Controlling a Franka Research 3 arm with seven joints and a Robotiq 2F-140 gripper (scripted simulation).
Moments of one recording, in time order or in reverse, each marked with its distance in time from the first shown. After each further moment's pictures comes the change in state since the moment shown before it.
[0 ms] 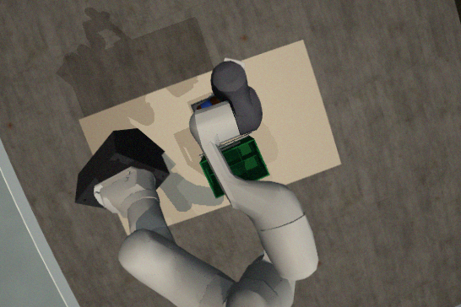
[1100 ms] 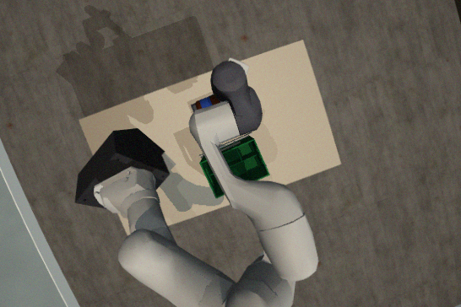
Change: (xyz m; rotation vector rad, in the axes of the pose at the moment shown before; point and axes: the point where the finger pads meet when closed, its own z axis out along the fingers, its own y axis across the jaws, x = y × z) arm 0.000 0.000 0.000 0.000 0.001 0.166
